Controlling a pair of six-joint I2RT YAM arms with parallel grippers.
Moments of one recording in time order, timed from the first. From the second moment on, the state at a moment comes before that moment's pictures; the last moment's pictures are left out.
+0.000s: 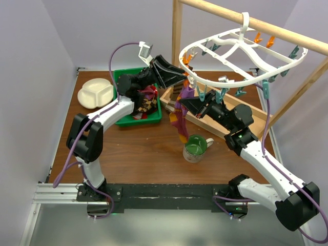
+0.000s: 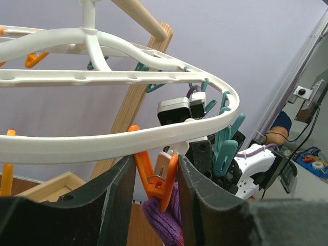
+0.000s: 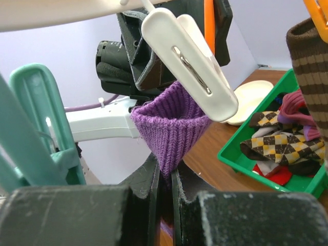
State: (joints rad) left arm -0.51 1.82 1.41 1.27 0.84 -1.19; right arm 0.49 0.99 0.78 0.51 -0.45 0.81
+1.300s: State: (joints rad) left arm -0.51 1.82 1.41 1.18 0.81 -1.14; right arm 0.49 0.97 0.73 0.36 -0.40 0.74
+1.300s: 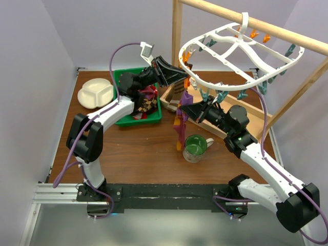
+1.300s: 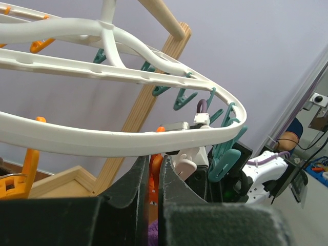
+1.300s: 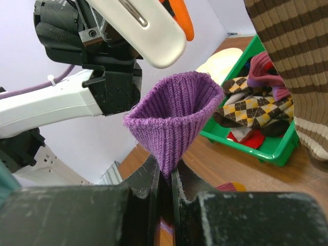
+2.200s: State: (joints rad) left arm -0.51 1.80 1.41 1.11 0.80 -1.09; right arm 0.49 0.98 0.75 0.30 -0.36 0.66
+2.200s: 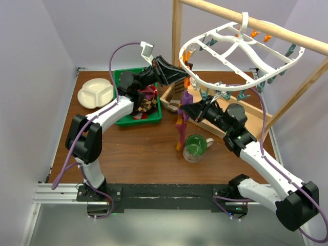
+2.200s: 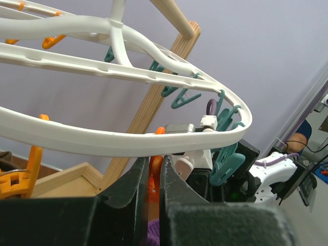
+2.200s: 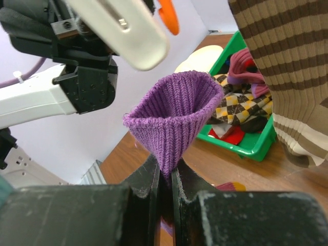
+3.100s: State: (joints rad) left arm -0.51 1.79 1.40 1.06 0.79 -1.04; right arm 0.49 1.13 0.73 0.33 -0.35 0.82
